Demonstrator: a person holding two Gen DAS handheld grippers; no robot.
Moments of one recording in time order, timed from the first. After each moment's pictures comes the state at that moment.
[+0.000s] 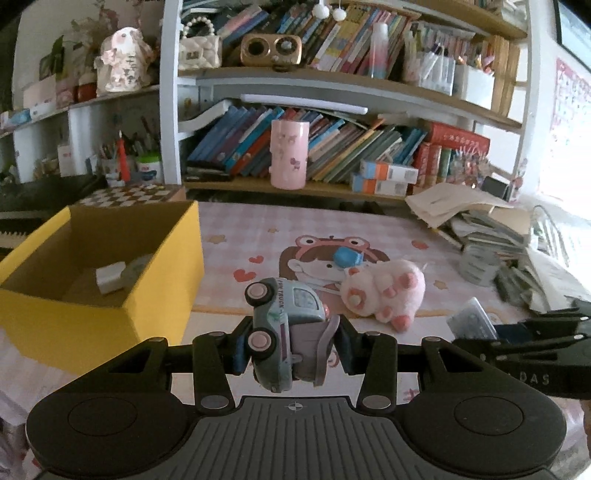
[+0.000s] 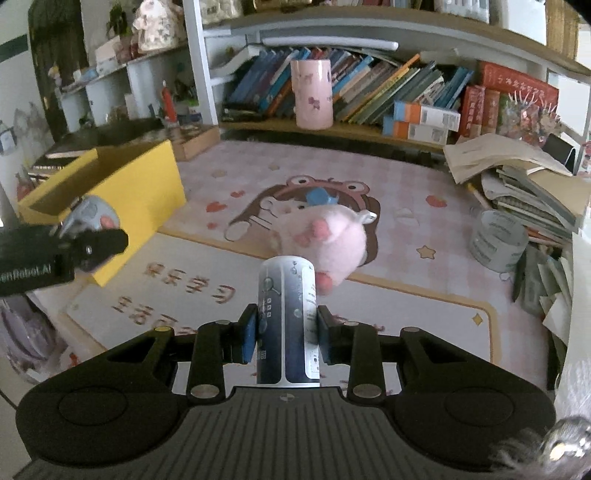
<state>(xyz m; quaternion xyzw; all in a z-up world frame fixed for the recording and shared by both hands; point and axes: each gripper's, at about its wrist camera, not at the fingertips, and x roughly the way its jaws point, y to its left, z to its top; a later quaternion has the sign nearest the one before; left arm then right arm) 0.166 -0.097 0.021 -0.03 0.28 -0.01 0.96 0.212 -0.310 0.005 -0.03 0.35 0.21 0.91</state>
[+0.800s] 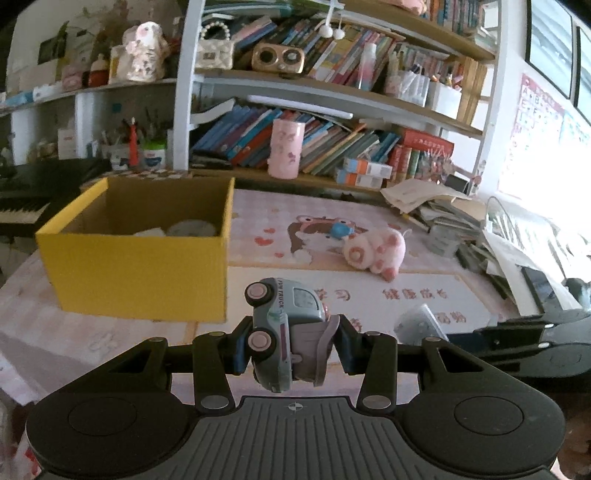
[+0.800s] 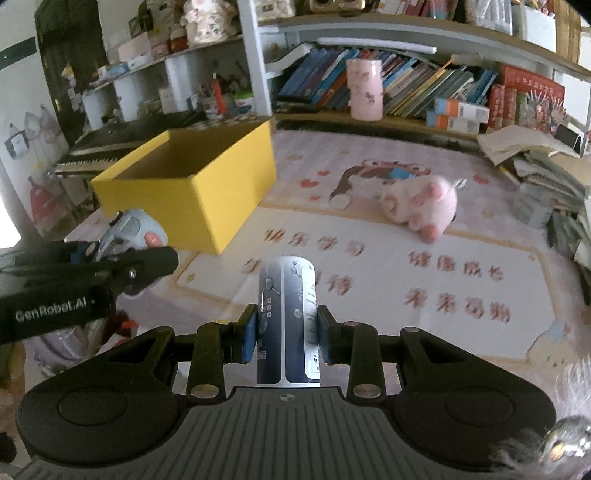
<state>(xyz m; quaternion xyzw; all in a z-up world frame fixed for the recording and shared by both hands) 0.057 -0.006 0.024 -0.05 0.28 -0.08 0.95 0.089 -0.196 0.013 -0.01 0.36 0.21 0.91</state>
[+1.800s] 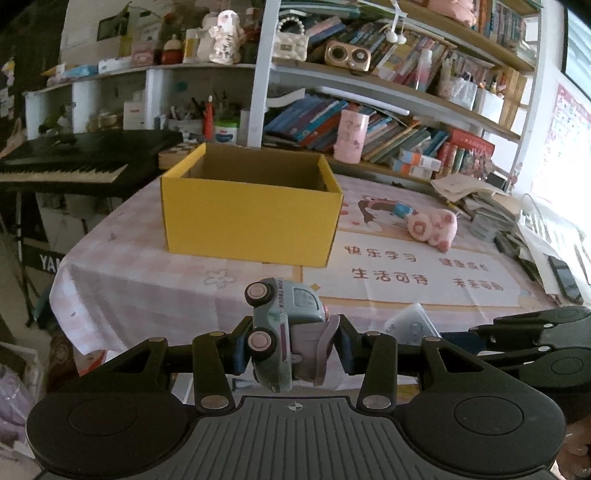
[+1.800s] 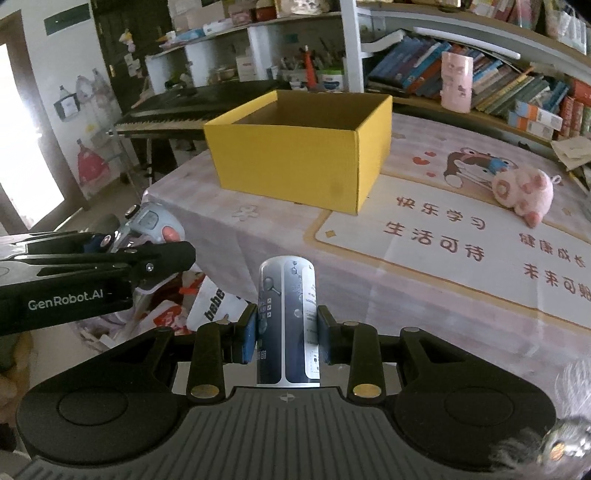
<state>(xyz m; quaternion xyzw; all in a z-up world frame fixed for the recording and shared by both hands) -0.023 0.088 0.017 -0.07 0.30 -0.02 0.95 0.024 -0.085 0.003 -0.04 0.37 0.29 0.88</state>
